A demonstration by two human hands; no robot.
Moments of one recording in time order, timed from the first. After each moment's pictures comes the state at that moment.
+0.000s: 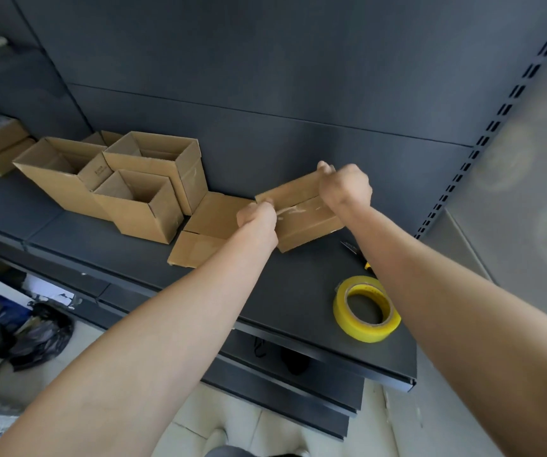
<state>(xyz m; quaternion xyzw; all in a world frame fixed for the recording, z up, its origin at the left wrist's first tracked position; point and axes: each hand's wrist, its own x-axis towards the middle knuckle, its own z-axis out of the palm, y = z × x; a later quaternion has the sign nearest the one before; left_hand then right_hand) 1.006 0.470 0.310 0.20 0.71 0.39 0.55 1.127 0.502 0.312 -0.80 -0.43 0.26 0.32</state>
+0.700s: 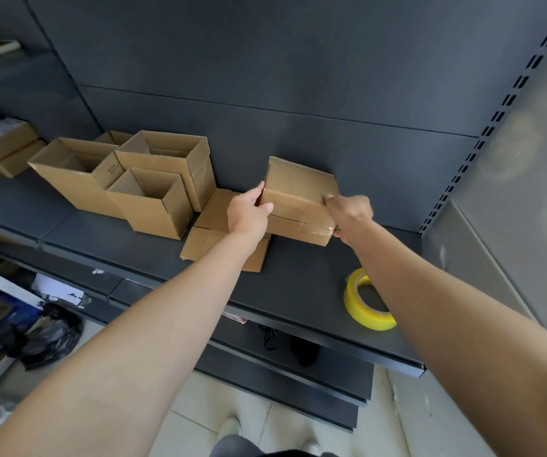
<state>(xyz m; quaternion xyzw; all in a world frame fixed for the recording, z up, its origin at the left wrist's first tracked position) 0.955 0.463 0.278 0.50 0.66 0.39 0.40 1.114 0.467 0.281 -0.76 -0.29 0.43 0.40</state>
